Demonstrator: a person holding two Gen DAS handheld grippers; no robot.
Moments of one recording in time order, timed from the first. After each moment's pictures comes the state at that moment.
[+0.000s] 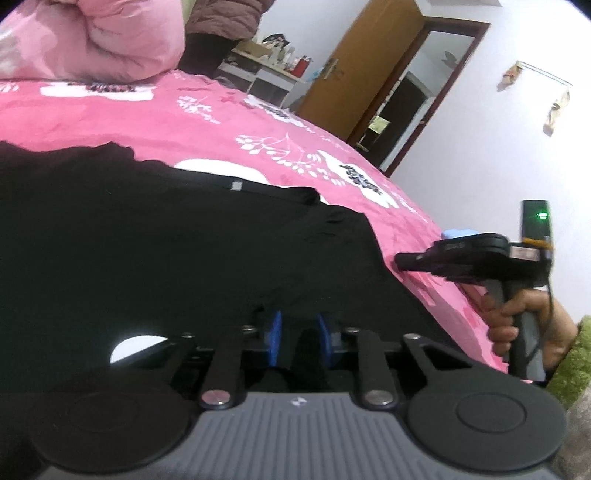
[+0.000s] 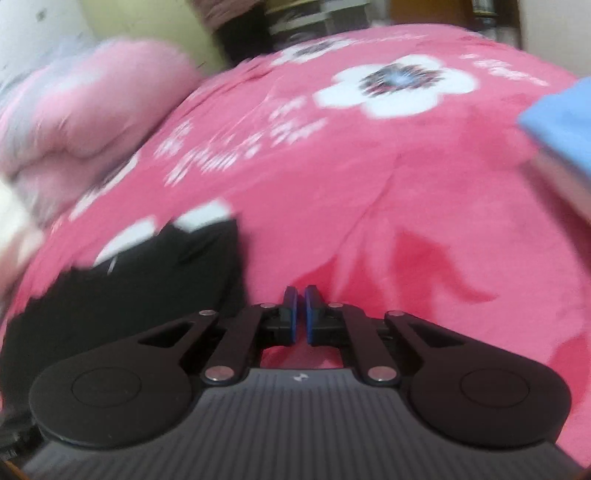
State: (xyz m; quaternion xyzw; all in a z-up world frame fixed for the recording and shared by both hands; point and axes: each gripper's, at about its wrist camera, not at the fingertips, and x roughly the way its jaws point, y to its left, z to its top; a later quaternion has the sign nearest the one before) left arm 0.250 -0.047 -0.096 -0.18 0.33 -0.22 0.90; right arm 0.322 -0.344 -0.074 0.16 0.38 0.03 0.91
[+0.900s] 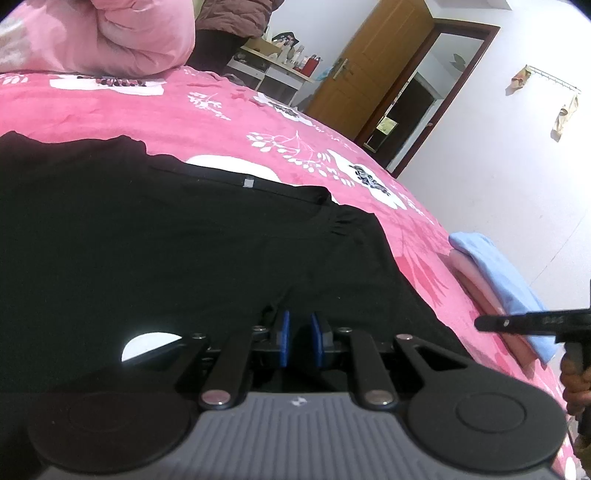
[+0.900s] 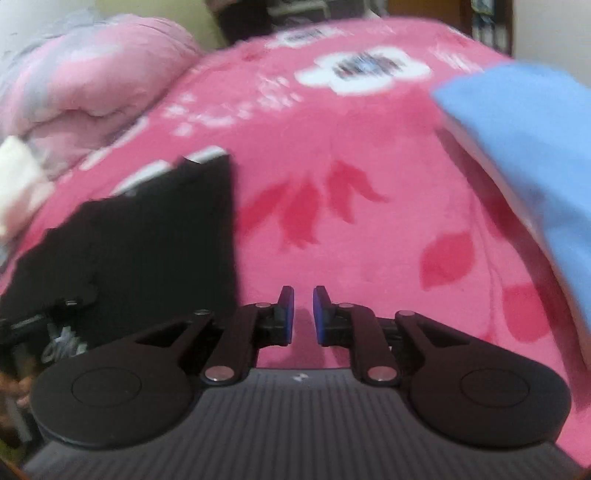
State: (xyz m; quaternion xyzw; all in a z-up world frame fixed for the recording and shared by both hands) left arm 0.255 -0.045 -0.099 -0.19 0.34 -0.21 0.90; right arm 0.204 -0.345 -0.041 0.12 0.41 0.04 0.90
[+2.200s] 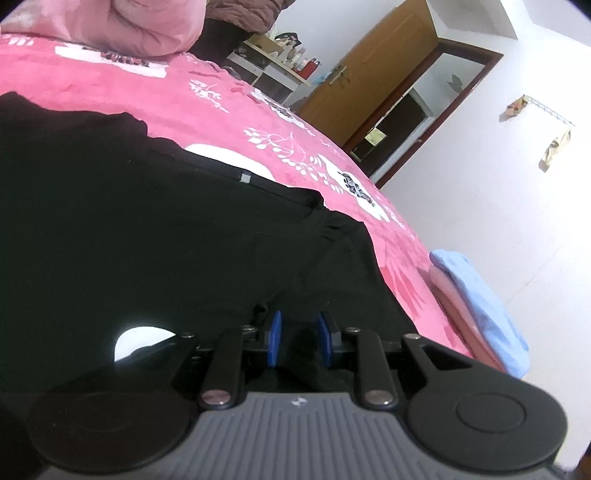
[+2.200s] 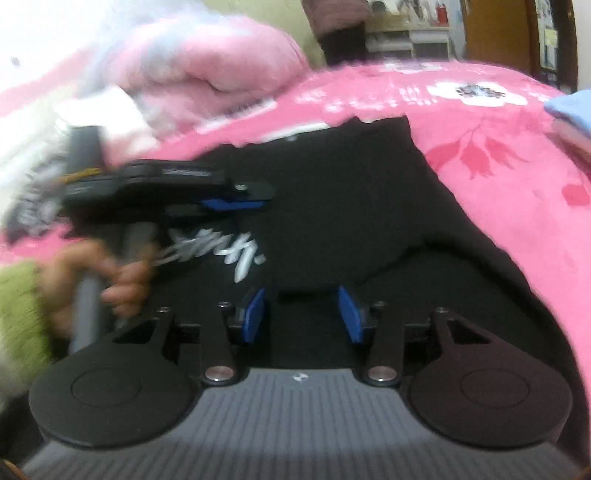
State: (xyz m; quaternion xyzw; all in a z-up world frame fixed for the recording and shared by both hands) left arm 0.262 -0.034 -0.108 -0.25 0.33 -0.23 0.88; right arm 0.088 -0.212 -0.072 0.11 0.33 0.15 0.93
